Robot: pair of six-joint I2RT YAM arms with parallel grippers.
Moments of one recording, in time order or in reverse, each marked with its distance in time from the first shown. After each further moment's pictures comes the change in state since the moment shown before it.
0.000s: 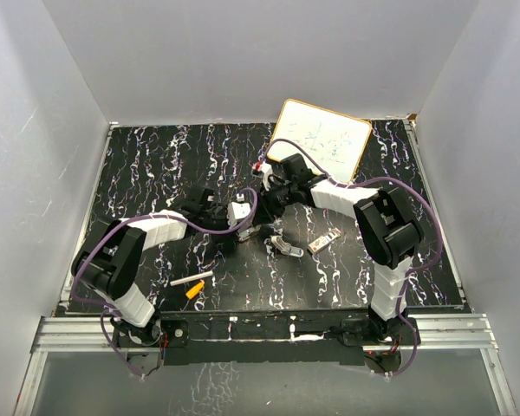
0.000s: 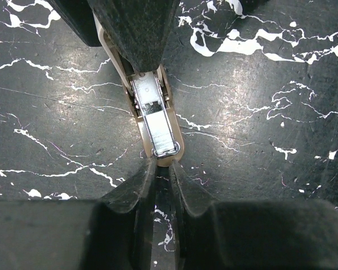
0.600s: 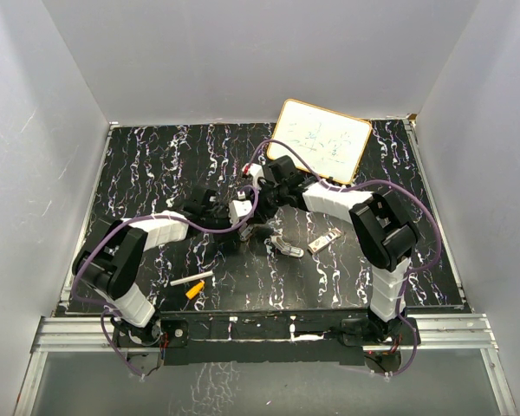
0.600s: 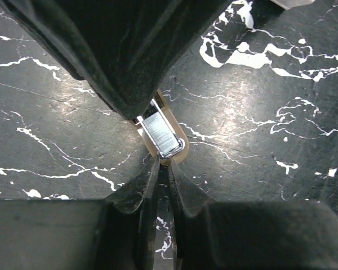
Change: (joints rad) left arm -0.019 0.005 -0.001 0.037 -0.038 -0.096; right arm 0.074 -0.002 0.023 0.021 0.163 -0.028
